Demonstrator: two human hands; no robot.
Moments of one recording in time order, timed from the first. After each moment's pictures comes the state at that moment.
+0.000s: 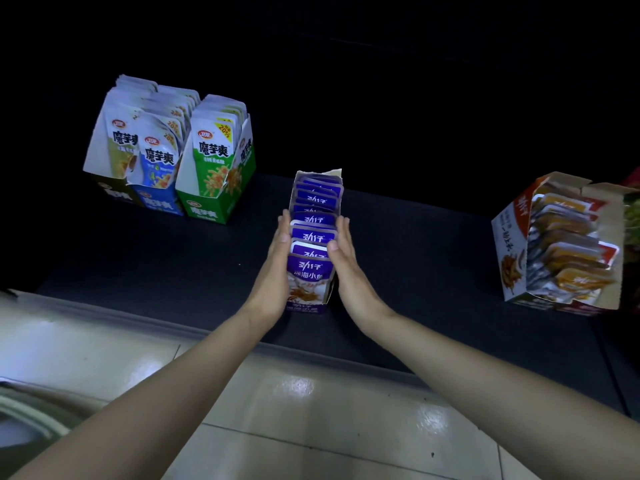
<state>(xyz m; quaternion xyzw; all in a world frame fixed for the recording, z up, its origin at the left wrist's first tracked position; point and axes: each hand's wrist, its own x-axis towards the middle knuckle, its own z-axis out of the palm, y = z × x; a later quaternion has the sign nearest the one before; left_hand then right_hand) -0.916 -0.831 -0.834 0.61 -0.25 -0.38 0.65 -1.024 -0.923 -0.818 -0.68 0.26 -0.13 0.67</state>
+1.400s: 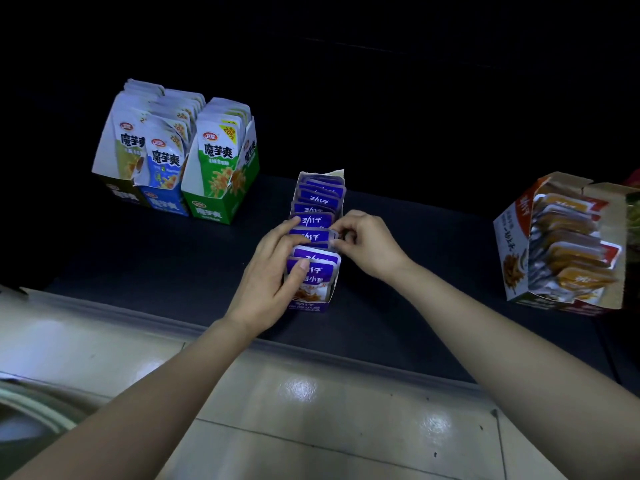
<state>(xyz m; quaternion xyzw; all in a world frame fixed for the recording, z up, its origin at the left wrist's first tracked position) -0.905 -0.805 -0.830 0.73 -0.52 -0.08 0.44 -1.009 -0.985 -0.801 -0.89 0.22 -0.11 0.38</state>
